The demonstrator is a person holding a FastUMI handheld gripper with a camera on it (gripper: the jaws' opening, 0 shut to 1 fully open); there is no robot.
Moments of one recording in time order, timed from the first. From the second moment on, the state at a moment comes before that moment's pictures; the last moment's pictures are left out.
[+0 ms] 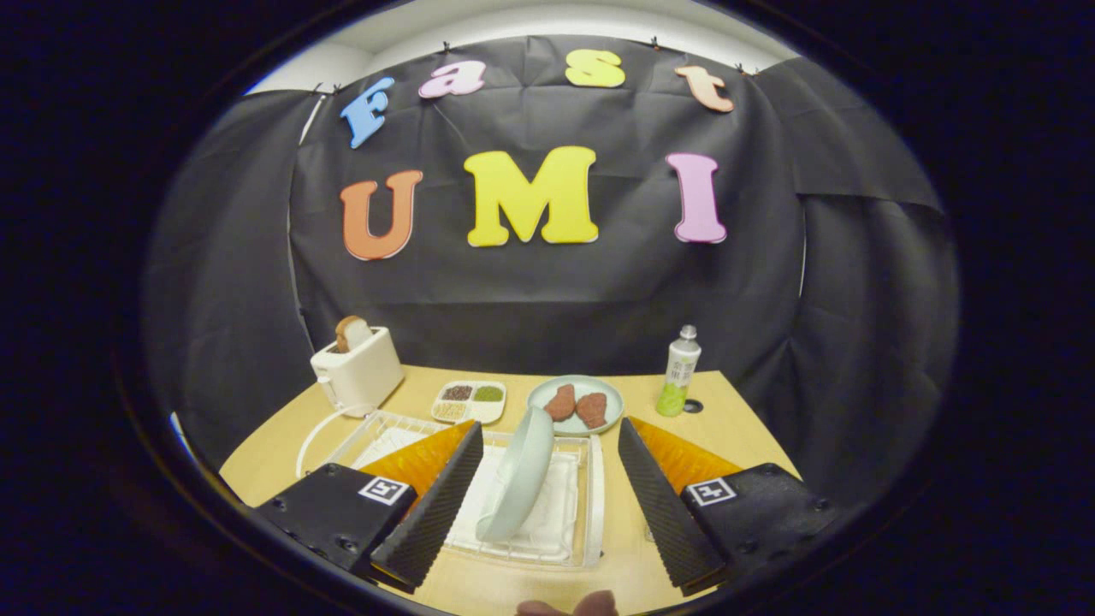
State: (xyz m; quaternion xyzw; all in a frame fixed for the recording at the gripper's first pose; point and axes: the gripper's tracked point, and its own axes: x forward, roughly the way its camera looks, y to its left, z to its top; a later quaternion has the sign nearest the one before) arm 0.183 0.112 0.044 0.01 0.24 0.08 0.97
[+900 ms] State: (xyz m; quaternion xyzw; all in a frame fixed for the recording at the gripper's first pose) arm 0.246 0.145 -0.056 0.06 0.45 0.03 0.89
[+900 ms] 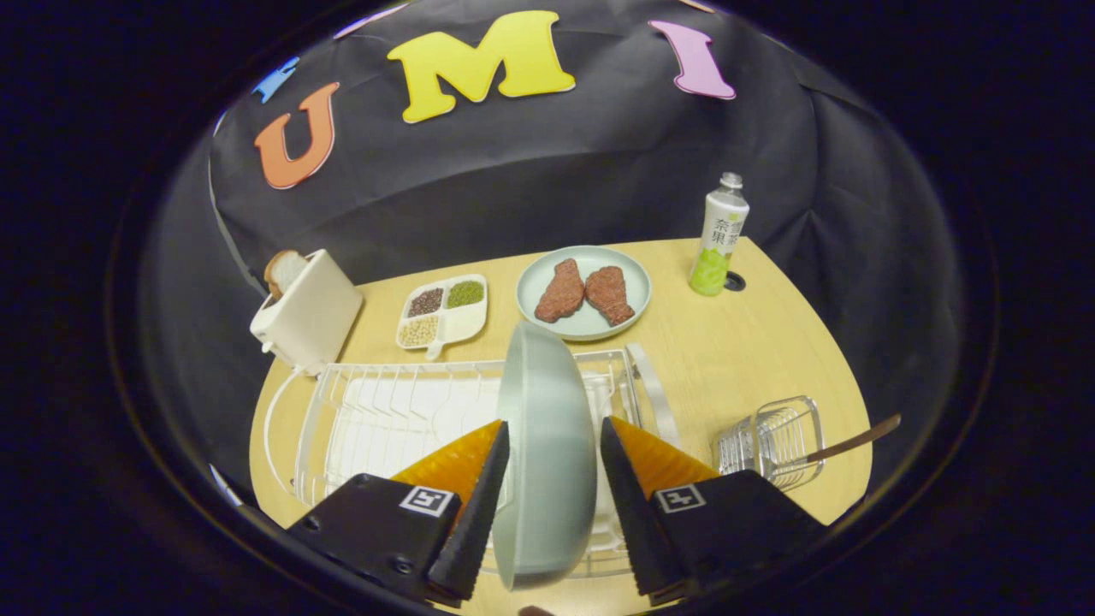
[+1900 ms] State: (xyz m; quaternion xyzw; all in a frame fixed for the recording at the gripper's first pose) arm 0.250 0.138 0.016 -0.05 0.36 -0.05 0.93
